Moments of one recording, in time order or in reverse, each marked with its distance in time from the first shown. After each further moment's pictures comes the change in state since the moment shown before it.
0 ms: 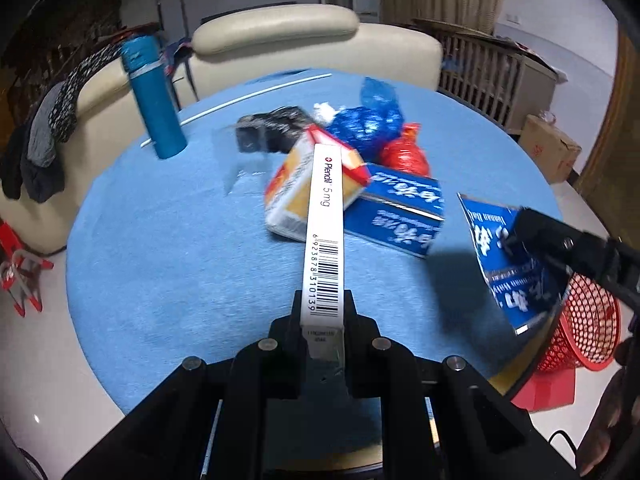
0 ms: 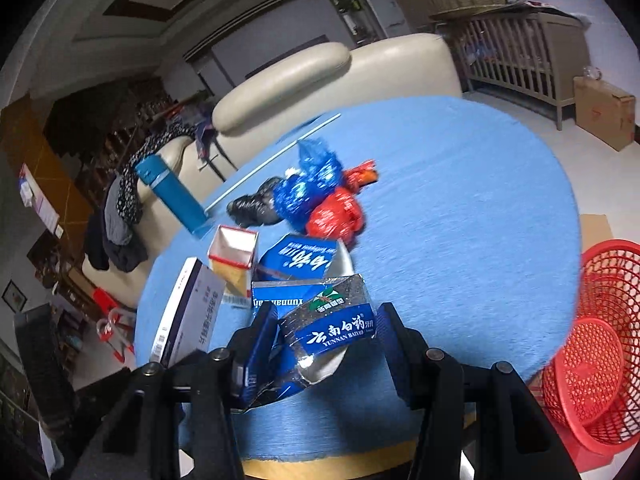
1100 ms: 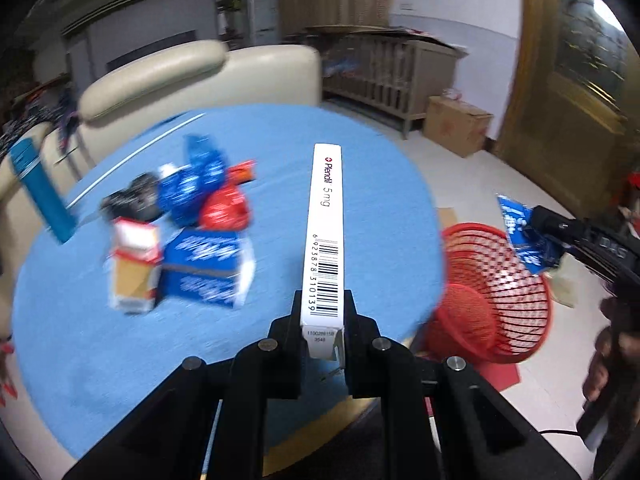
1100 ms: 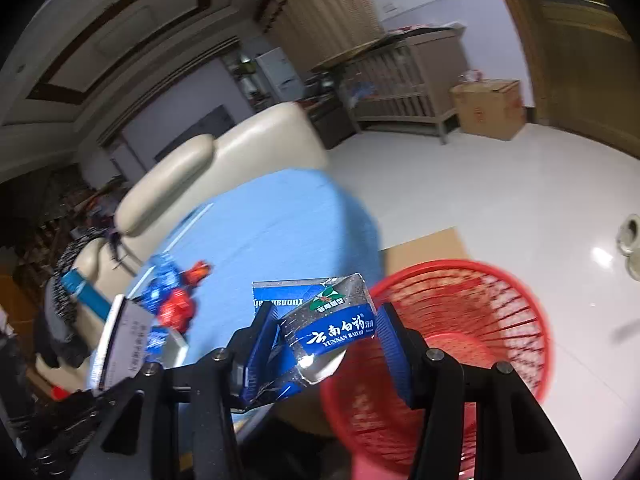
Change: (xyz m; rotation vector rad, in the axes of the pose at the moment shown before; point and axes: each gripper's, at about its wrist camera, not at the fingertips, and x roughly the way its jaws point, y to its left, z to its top) left arm -0.026 -0.131 0.026 0.243 -0.048 -0.285; right arm -0.130 -0.171 0.008 0.241 -0.225 -0.298
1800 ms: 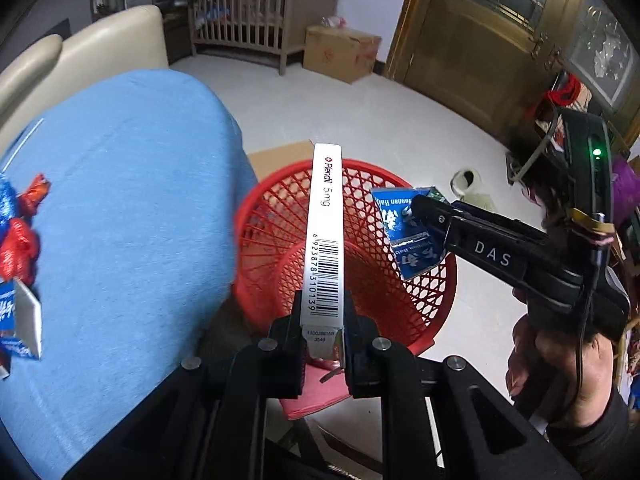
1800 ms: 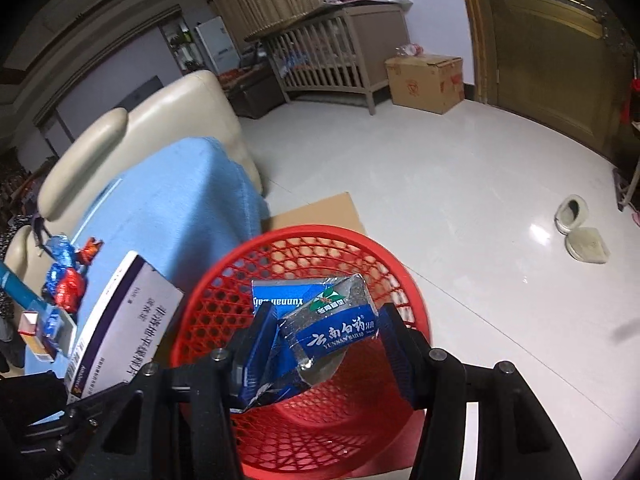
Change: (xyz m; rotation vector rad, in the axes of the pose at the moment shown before) left arm 0.082 -0.151 0.013 0.221 0.252 -0.301; right arm 0.023 -0.101 -0.005 0.011 0.127 -0.257
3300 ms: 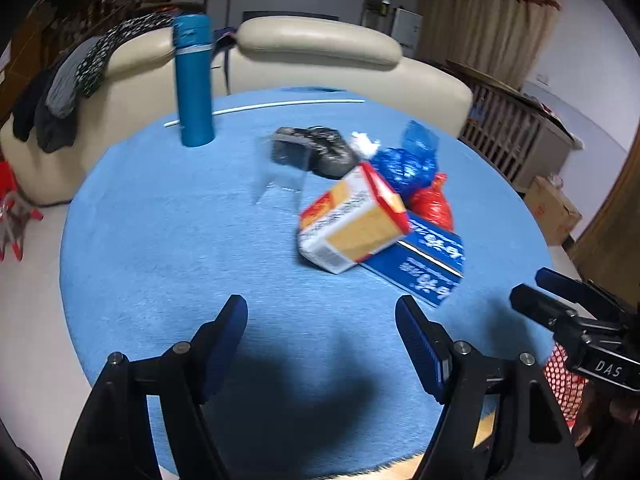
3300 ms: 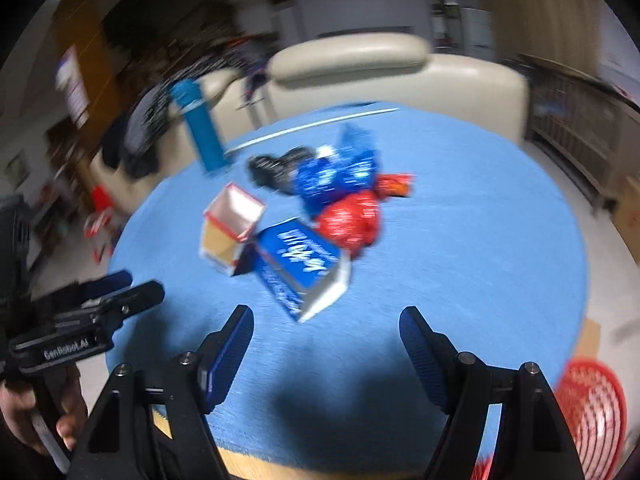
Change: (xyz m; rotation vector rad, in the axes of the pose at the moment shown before) left arm -0.163 0.243 -0.171 -0.710 -0.348 0.506; right arm -0.003 0.332 -0.054 -0.758 0.092 0.556
